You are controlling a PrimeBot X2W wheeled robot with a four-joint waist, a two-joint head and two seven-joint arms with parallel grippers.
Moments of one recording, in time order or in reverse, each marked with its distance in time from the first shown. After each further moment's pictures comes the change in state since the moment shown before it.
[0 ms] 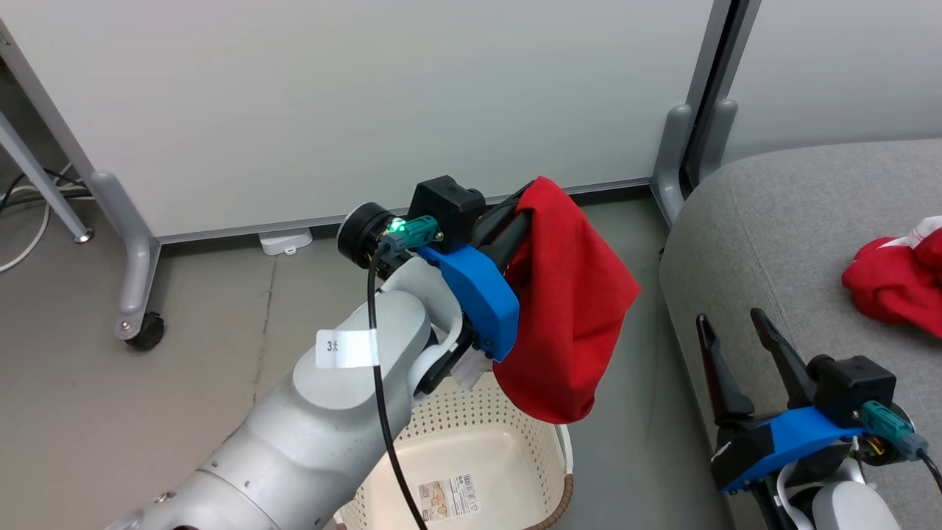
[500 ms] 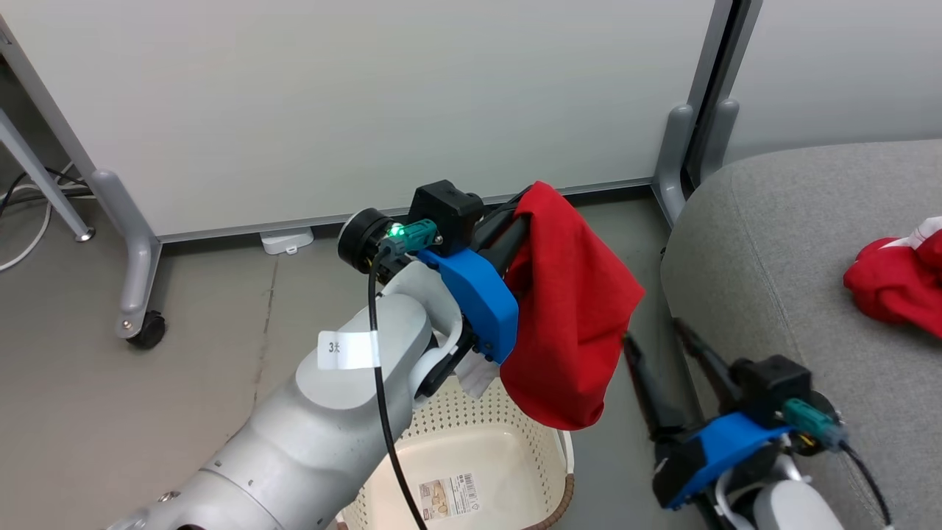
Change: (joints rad) left arm -0.005 -0.009 -0.020 0.036 -0.034 0.002 -0.015; right arm -0.010 0.000 0.130 0.009 0.009 0.000 0.028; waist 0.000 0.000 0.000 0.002
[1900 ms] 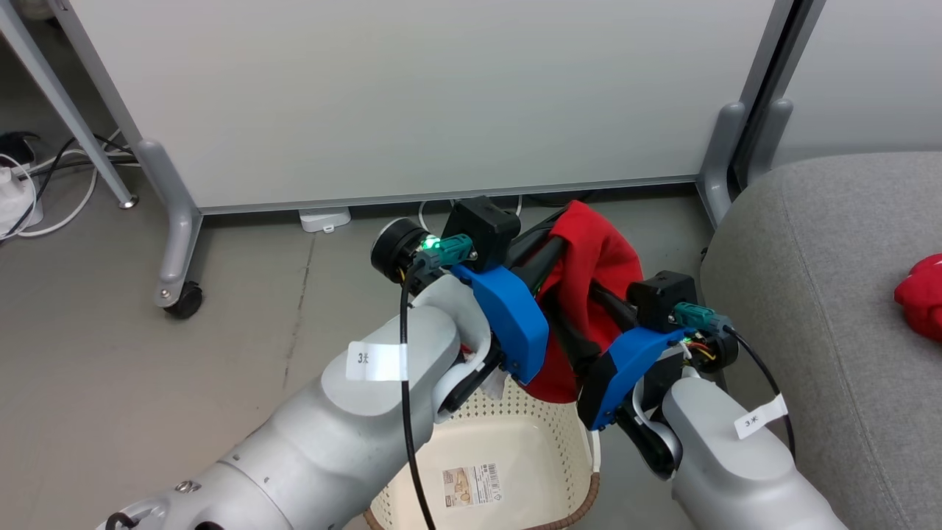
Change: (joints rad) left arm -0.031 -0.002 -0.162 -0.034 -0.119 0.023 -0.021; right arm -0.490 0.003 0.386 0.667 0.267 0.000 -0.171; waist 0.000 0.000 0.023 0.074
